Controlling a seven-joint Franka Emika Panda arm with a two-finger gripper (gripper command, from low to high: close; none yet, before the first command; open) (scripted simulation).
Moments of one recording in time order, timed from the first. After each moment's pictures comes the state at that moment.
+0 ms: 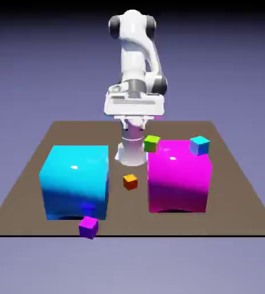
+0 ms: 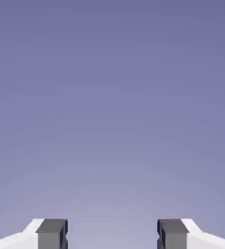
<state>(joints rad) 0.02 -0.53 -0.02 -2.77 0.01 3.00 0.74</state>
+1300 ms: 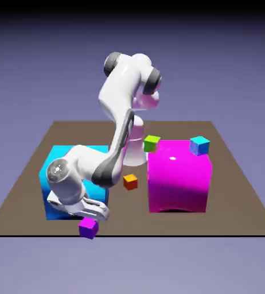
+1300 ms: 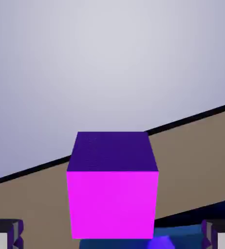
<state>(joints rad) 0.16 0.79 -0.51 -1.74 0.41 1.97 0.58</state>
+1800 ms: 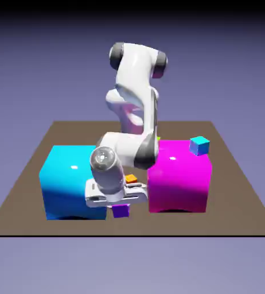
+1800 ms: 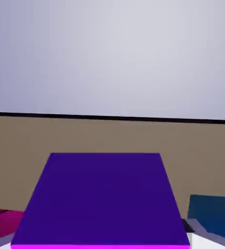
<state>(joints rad) 0.26 0.46 -0.27 -1.83 0.20 1.82 0.44</state>
